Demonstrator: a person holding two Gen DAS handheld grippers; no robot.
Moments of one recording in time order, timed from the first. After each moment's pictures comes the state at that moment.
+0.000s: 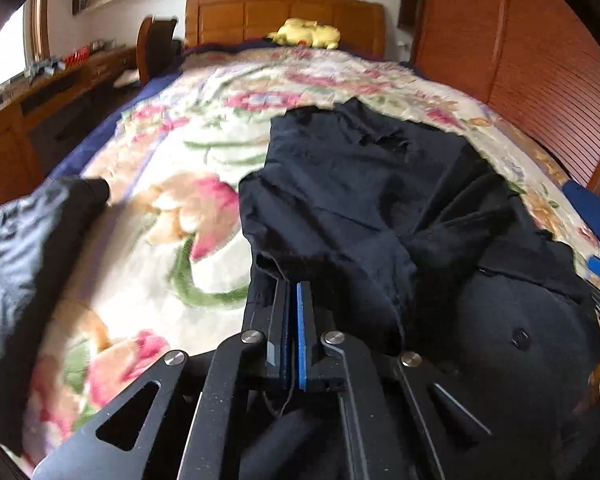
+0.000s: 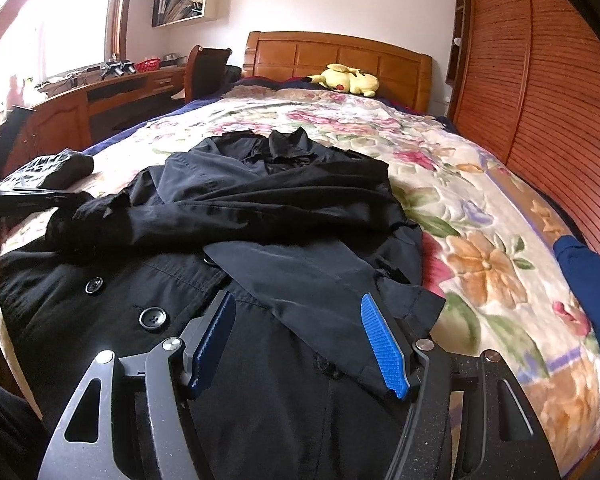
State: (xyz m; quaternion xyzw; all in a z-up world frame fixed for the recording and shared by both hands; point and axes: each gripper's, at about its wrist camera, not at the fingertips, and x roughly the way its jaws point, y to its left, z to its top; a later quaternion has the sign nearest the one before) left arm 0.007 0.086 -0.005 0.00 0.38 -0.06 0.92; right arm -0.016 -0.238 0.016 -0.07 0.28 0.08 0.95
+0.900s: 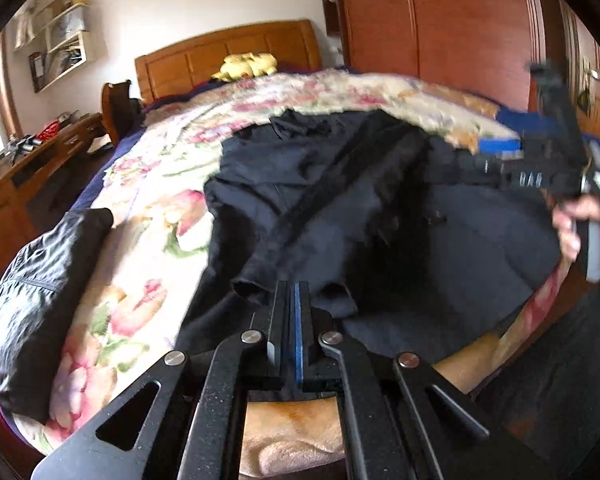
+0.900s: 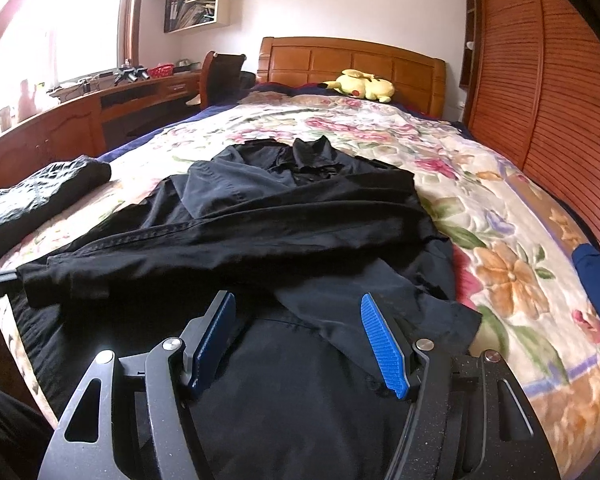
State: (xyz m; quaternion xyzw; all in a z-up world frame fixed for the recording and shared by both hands) left arm -0.119 0.059 -0.001 0.10 0.32 -0.12 0.94; right arm -0.009 -0.207 0.015 -0.07 0.27 0.11 0.95
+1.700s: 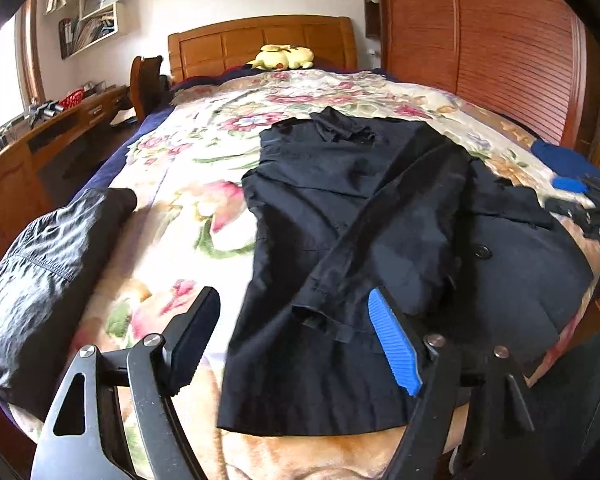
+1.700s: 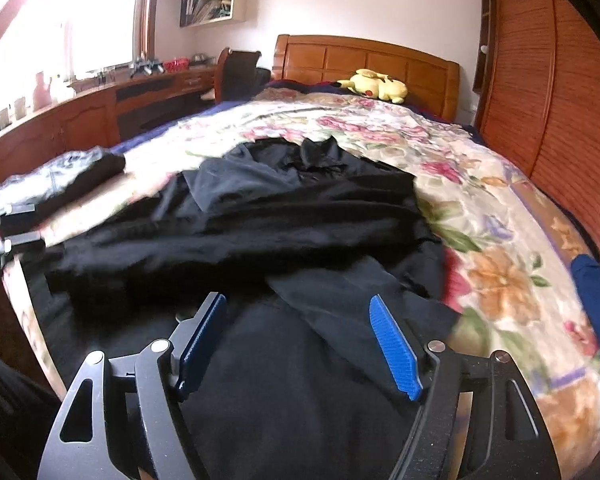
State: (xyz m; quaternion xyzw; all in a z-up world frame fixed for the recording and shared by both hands) left arm -0.077 0.095 0.002 0.05 0.34 -0.08 0.94; right arm -0.027 -0.245 0.027 -0.09 0.29 0.11 0.95
